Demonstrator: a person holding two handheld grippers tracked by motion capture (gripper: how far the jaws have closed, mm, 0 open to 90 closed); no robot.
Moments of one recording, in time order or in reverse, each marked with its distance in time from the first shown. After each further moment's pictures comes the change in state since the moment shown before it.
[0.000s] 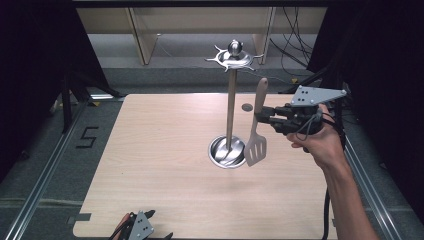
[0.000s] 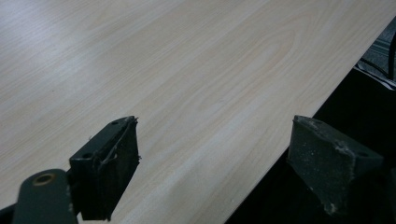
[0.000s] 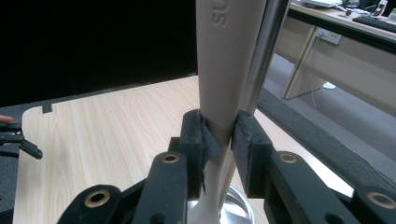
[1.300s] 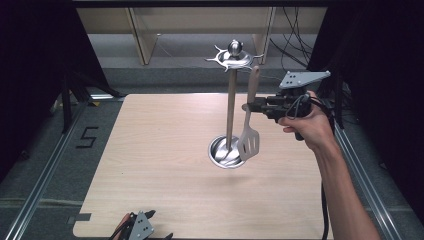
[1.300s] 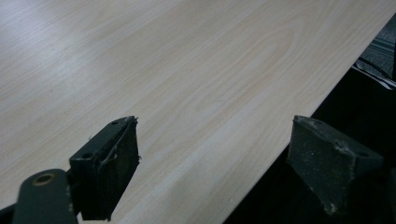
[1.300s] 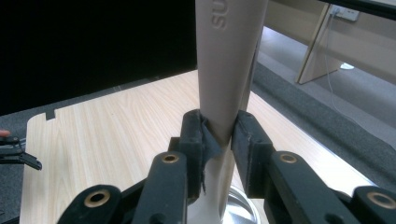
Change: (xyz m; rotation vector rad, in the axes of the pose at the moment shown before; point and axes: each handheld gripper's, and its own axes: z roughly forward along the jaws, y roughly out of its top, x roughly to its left) left arm 0.000 0.001 -0.002 0.002 -0.017 0.013; right arm -0.027 0.013 0.028 0.065 0.056 0.086
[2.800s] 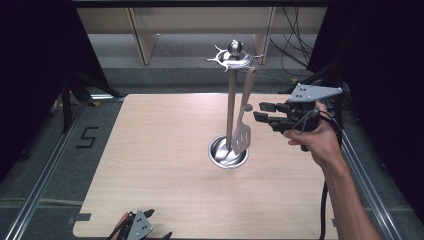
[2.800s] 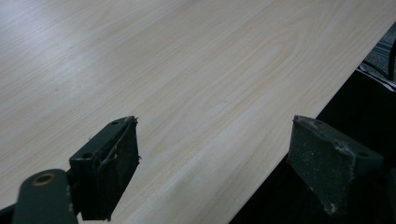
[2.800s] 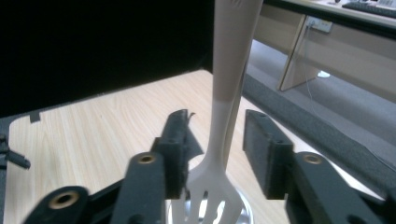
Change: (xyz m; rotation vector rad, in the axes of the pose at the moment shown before) left arm 0.003 -0.001 0.000 -0.005 -0.005 -0.032; right arm 0.018 -0.024 -0.018 -0.051 -0.087 -0.022
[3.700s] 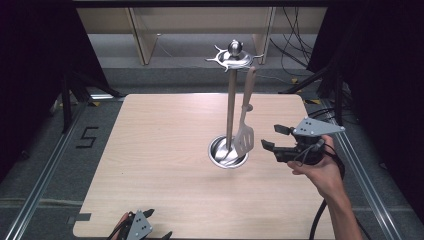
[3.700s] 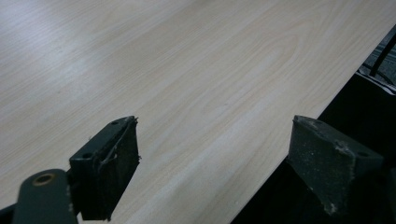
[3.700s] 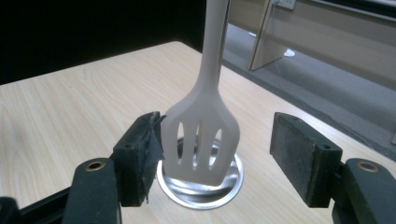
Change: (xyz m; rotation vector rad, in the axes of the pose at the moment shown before) left arm 0.000 0.001 0.000 -0.035 0.010 0.014; right arm 0.024 -0.069 -0.010 0.036 -0.139 0.025
